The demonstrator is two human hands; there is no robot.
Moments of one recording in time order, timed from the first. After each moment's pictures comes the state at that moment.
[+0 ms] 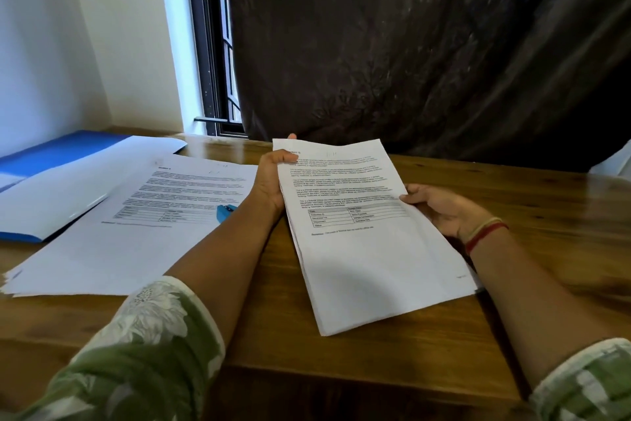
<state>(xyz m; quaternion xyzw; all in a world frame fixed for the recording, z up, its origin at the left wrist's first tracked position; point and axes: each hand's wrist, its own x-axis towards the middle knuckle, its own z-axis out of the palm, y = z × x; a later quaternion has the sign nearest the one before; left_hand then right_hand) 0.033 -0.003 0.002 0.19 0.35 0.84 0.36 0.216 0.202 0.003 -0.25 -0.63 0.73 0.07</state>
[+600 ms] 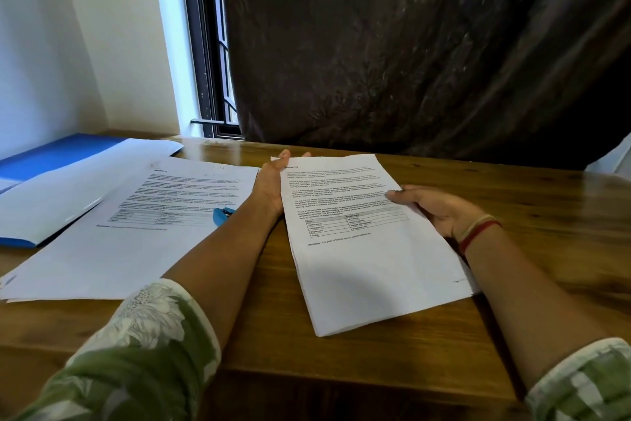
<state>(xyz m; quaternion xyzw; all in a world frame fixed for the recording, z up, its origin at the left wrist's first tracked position) 0.041 -0.002 0.003 0.10 0.46 0.82 0.32 0.213 0.199 0.004 -0.29 -0.67 0.68 0.05</state>
